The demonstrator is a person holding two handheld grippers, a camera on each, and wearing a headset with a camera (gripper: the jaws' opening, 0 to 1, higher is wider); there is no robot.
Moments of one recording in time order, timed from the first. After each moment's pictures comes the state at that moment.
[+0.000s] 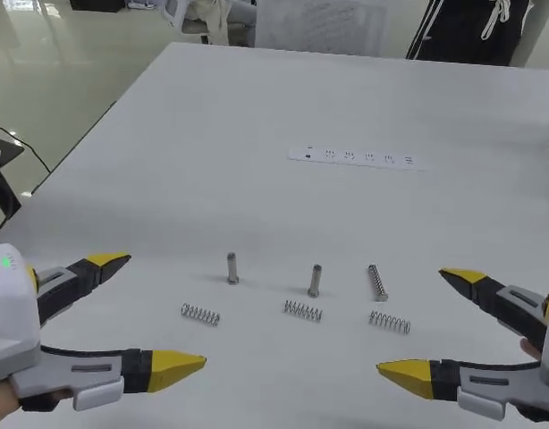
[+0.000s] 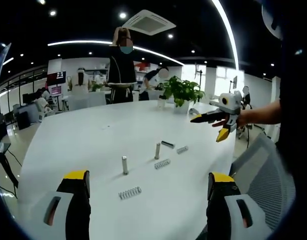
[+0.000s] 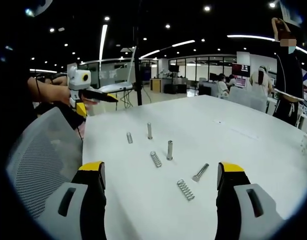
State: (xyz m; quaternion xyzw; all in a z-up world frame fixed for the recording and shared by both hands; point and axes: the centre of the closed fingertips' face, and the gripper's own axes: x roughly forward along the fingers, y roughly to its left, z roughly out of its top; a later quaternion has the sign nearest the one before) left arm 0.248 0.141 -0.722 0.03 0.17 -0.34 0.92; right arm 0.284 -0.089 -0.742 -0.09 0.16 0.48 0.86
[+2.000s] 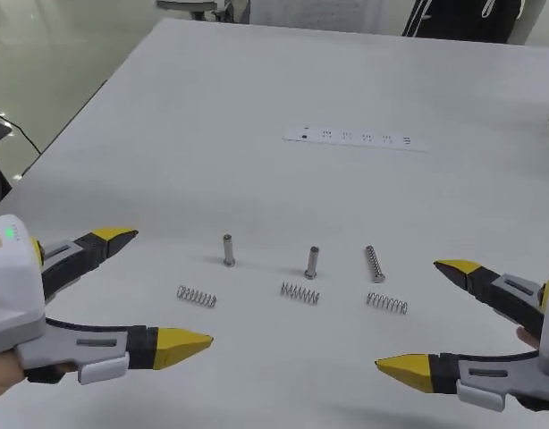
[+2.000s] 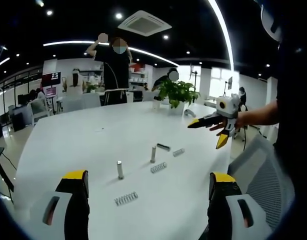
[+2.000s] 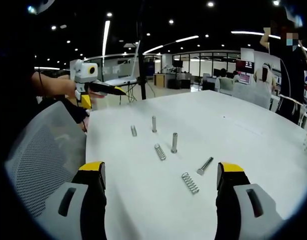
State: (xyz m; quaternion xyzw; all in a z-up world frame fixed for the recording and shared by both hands) left arm 0.254 0.131 -0.721 0.03 0.17 -0.36 0.92; right arm 0.273 -0.089 -0.755 -0.10 0.18 0.50 0.84
